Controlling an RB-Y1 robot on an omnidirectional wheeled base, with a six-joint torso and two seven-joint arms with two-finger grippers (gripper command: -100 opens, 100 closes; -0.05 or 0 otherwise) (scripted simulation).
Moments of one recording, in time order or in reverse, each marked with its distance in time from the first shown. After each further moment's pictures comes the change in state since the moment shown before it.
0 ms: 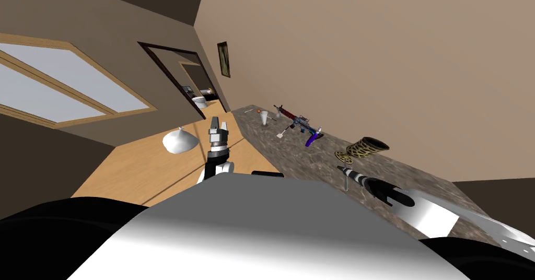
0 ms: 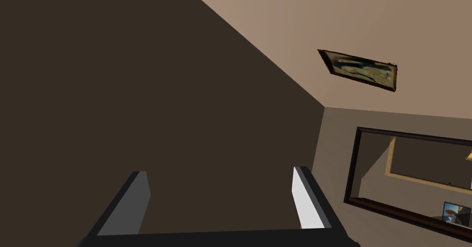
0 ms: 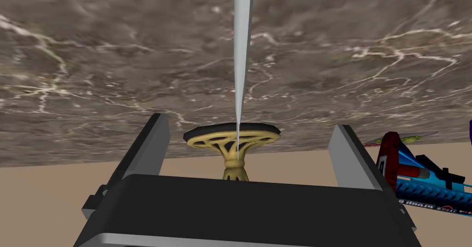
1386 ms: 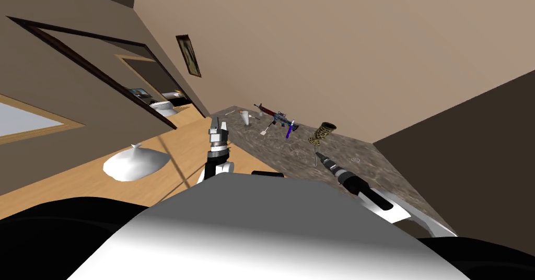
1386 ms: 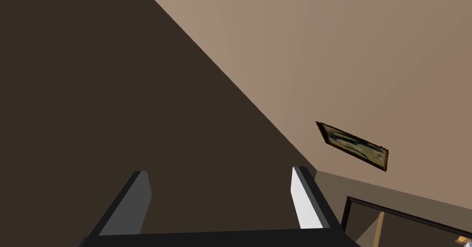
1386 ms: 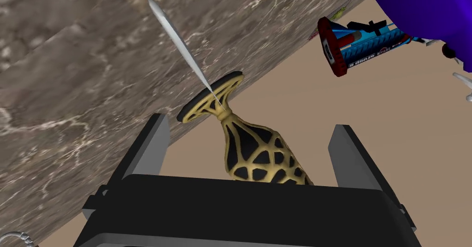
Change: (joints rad) left arm 0.000 0.000 0.000 0.000 0.000 0.000 0.000; right arm -0.122 0.402 -0.005 -0.154 0.080 -0.312 0.047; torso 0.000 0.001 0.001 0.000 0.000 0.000
